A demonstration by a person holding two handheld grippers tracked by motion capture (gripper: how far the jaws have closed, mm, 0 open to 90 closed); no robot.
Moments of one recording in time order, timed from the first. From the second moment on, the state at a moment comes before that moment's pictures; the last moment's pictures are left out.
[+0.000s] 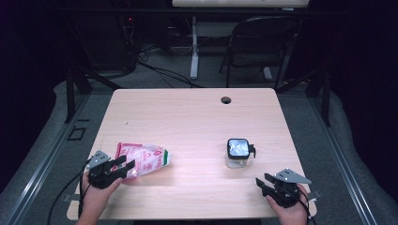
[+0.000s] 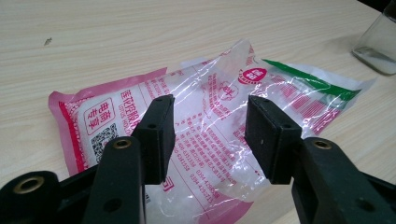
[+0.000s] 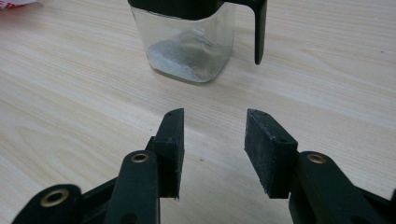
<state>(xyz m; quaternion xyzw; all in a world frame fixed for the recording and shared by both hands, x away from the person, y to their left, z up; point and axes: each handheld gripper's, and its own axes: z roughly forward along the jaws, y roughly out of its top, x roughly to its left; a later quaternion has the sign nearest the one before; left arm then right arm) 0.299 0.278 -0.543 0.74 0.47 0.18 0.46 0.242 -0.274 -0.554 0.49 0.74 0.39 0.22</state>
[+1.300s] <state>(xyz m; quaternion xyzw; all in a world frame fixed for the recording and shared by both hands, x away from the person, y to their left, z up) 0.279 0.288 -0.542 0.73 0.48 0.19 0.45 0.324 -0.265 -0.559 0.51 0.75 0.33 0.23</state>
